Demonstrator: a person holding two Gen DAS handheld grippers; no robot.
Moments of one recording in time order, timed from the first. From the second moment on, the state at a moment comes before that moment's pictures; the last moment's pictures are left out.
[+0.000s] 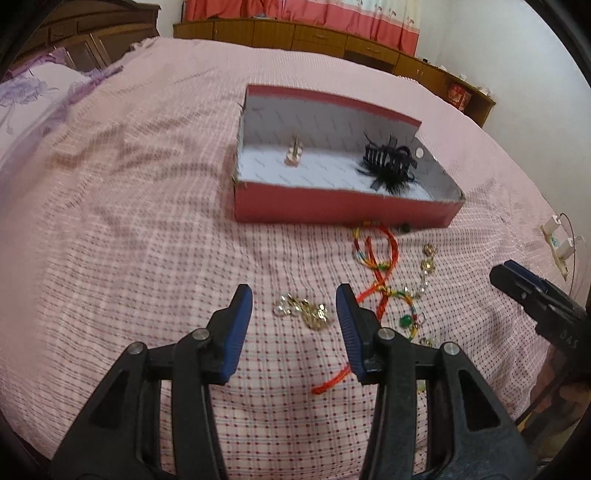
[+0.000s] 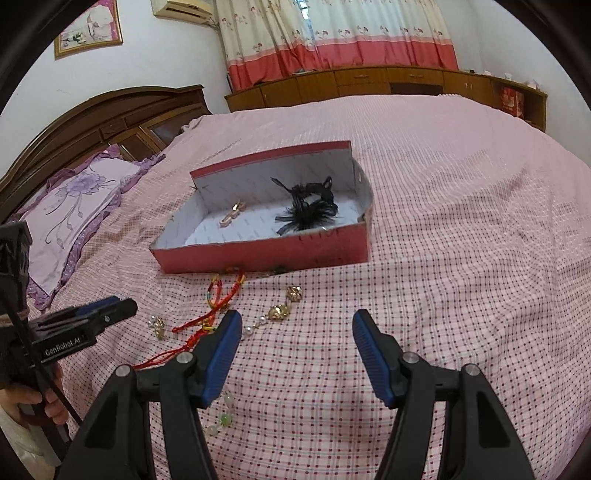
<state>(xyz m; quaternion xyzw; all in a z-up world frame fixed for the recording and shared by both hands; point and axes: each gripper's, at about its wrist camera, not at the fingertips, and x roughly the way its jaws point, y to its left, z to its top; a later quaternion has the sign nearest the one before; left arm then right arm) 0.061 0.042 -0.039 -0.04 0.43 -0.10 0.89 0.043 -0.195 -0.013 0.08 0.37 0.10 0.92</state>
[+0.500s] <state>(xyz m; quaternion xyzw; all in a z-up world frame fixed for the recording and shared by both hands) 0.070 0.026 -0.071 -0.05 0.46 -0.12 0.88 0.051 -0.201 -0.029 0.09 0.39 0.09 0.91</state>
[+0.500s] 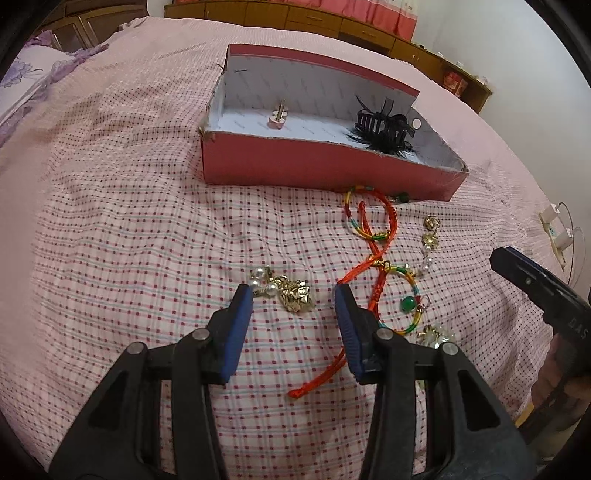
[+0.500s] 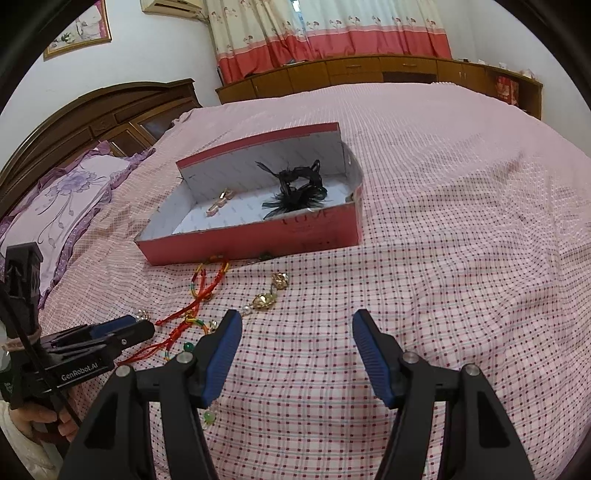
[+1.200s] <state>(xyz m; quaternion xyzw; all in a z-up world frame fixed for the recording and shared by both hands) 0.068 0.046 -0.071 -0.08 0.44 -0.10 0.89 0.067 -0.188 -0.042 0.08 0.41 0.10 0.91</state>
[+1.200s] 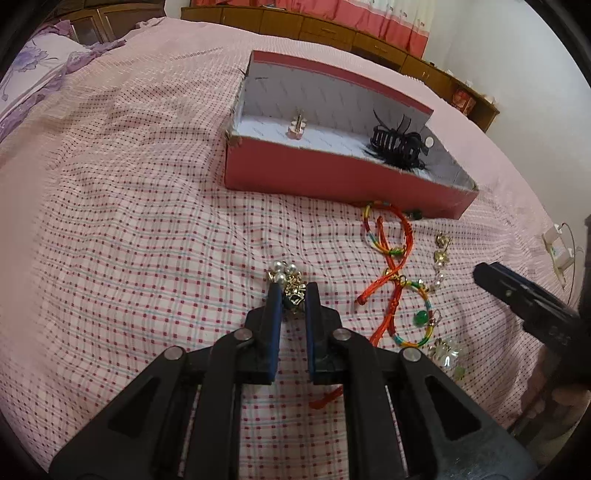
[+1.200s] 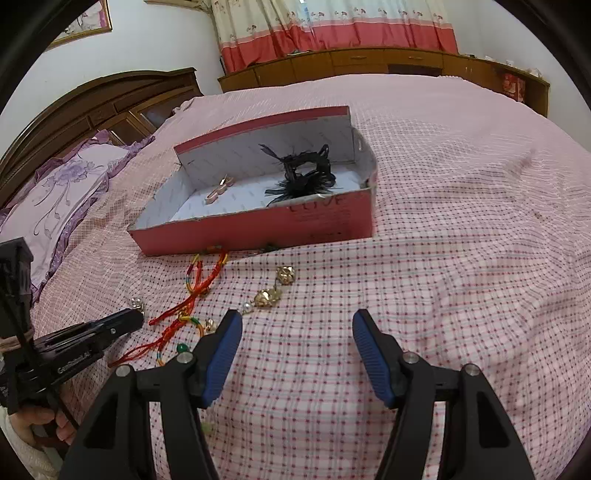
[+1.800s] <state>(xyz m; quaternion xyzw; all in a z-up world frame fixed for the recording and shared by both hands) 0.067 0.064 -0.062 -0.10 0.43 -0.10 0.89 0.119 -0.160 -0.066 0.08 0.44 0.11 0.89</state>
